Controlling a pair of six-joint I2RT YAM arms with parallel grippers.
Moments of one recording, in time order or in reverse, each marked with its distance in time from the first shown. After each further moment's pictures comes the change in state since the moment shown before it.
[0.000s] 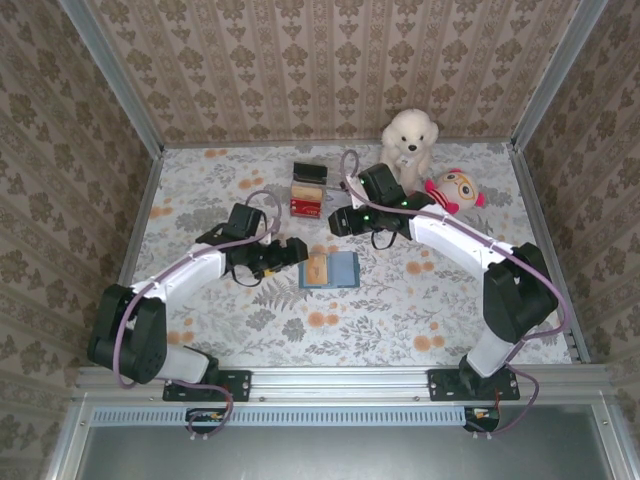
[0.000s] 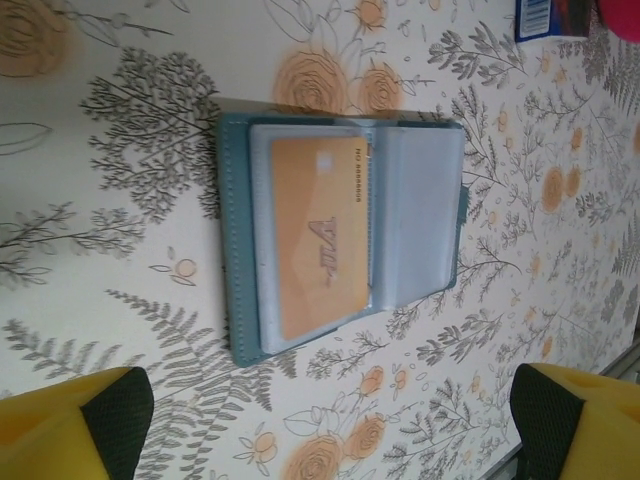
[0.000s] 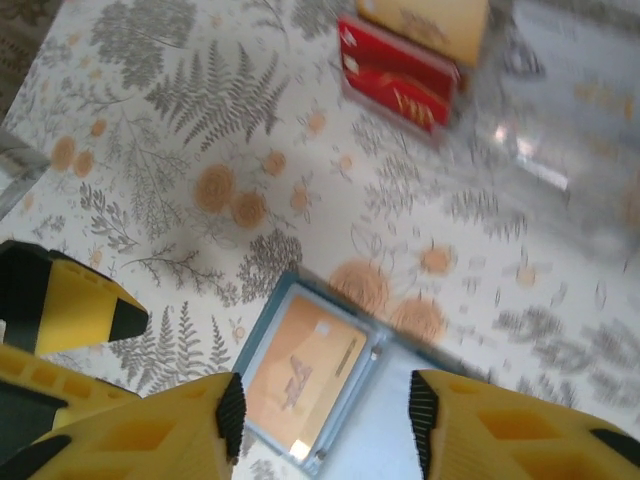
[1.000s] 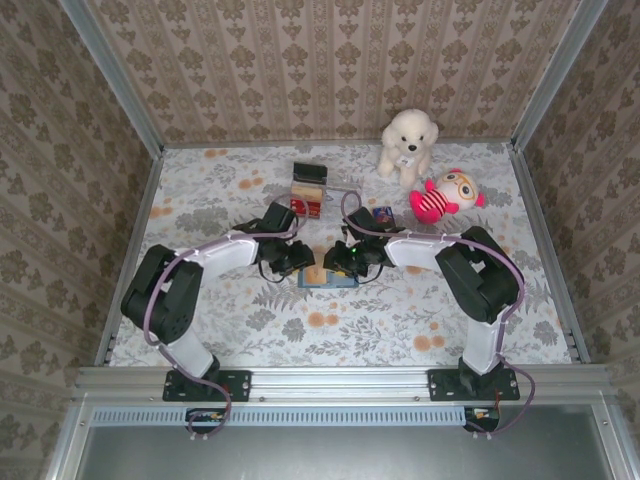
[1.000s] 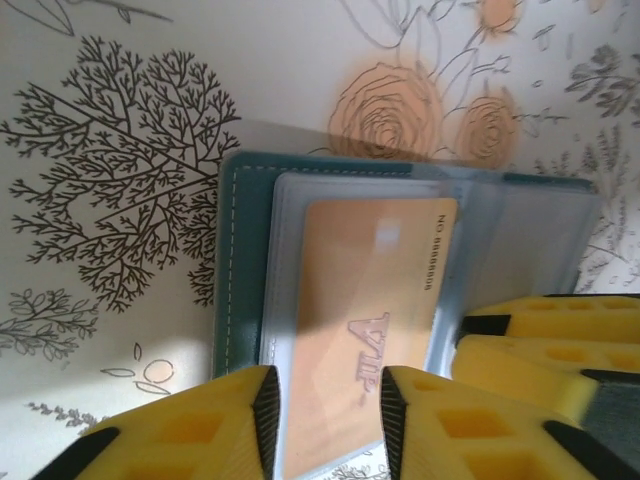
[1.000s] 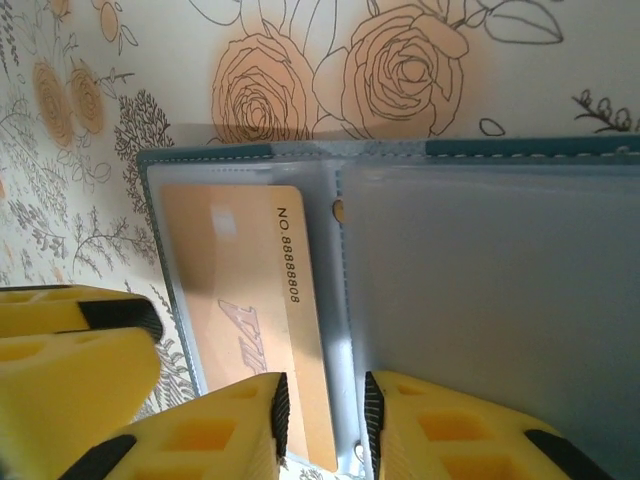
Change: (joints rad) left arm -0.121 0.276 0.119 0.039 -0.177 -0.156; right arm 0.077 0.204 -0.229 0.296 -0.128 0.568
